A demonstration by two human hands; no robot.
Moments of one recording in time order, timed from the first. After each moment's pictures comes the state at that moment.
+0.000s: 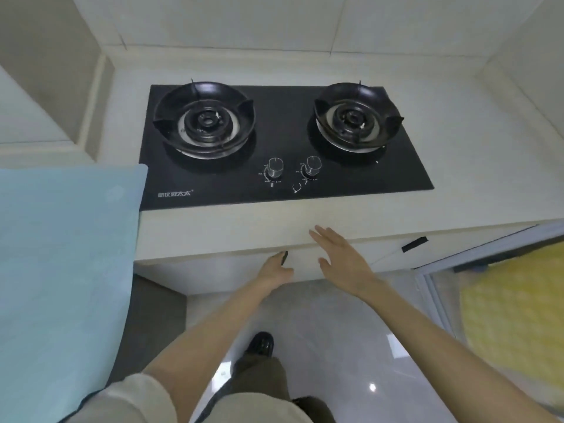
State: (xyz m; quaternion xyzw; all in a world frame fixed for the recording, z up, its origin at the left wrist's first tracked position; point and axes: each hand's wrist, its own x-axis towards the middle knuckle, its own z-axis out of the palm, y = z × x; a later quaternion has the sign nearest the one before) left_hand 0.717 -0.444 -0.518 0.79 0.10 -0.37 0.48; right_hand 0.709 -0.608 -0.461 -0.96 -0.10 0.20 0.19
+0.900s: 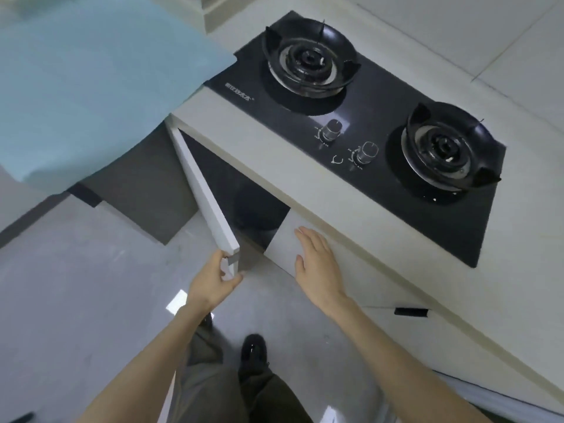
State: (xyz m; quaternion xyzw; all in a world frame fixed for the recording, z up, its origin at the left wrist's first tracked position) left_hand 0.549 -0.524 -0.601 0.79 0.42 -0.07 0.44; right_hand 0.700 -0.678 -0.514 -0.89 -0.39 0.16 0.16
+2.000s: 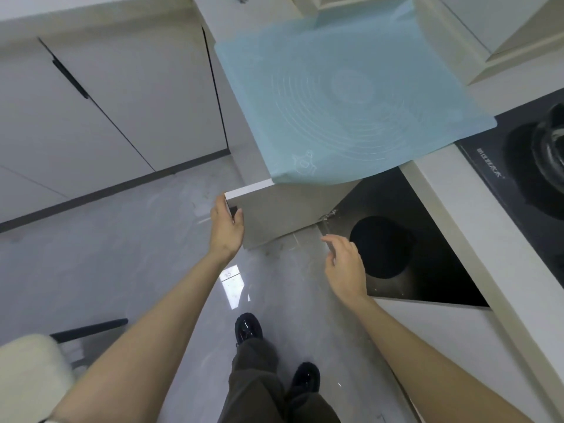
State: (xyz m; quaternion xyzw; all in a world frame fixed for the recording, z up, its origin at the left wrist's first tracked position) left_hand 0.370 -0.261 -0.601 0.56 0.63 0.25 0.47; right_hand 0.571 -0.400 -0.602 -0.81 -0.50 0.22 0.20
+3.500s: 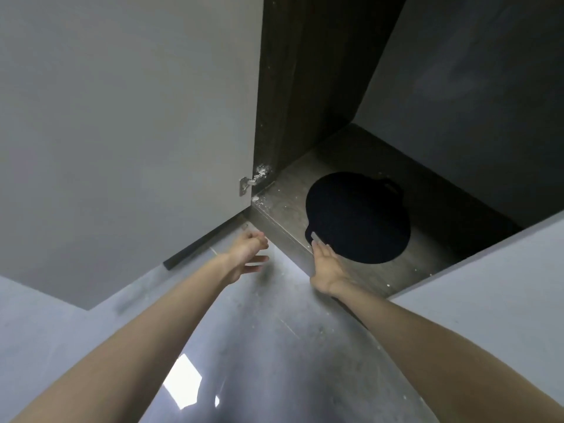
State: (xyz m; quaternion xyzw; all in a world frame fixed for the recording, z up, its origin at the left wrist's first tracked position) left_hand 0.629 -0.304 -1.096 0.51 0.48 0.01 0.72; right_hand 0.773 -0.437 -1.150 -0.88 -0.39 0.27 0.01
